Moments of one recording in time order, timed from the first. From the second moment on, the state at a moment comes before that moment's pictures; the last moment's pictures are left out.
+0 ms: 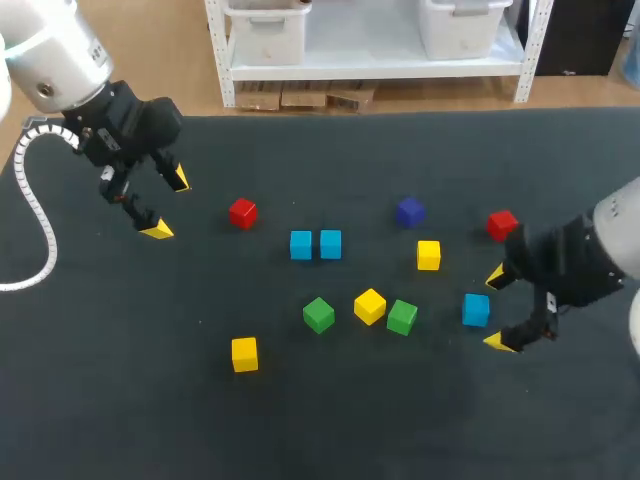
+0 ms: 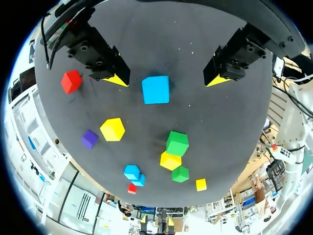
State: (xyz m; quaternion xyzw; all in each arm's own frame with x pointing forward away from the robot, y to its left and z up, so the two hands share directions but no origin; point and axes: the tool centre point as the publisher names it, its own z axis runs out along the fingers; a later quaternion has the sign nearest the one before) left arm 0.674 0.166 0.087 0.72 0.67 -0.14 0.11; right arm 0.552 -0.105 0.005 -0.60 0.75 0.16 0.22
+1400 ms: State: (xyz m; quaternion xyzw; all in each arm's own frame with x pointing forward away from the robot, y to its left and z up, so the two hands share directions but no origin) left arm 0.674 0.166 0.087 0.72 0.67 -0.14 0.11; right arm 0.582 -0.089 0.008 -0.63 0.72 0.18 0.21
